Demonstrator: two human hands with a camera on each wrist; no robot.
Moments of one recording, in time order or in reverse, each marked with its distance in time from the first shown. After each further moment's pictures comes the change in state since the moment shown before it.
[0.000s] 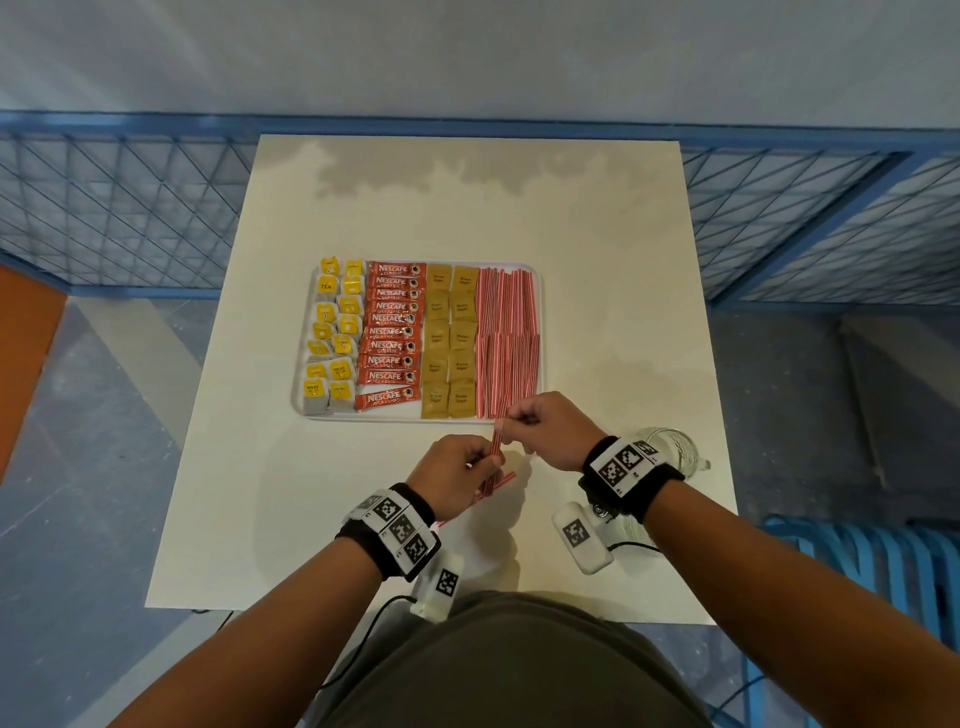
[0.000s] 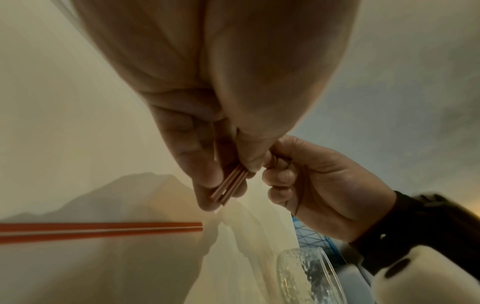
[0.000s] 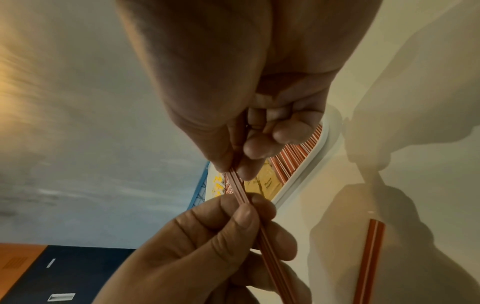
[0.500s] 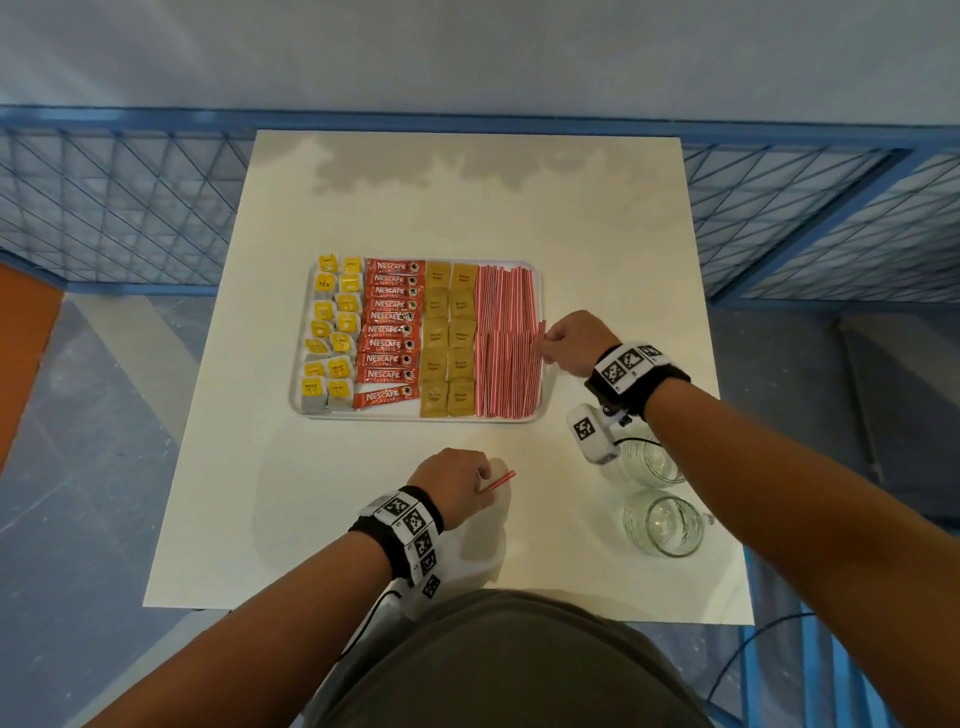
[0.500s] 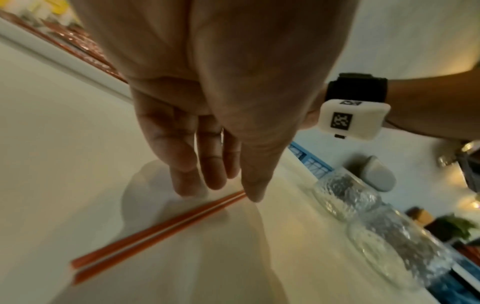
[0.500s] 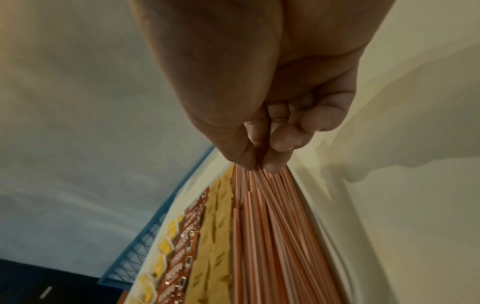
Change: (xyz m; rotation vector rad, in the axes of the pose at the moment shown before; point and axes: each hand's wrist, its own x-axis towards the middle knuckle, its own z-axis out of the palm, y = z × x) left_hand 0.008 -0.022 0.005 0.614 -0.073 -0.002; right_hand 0.078 -0.006 -0.081 -0.271 0.186 0.246
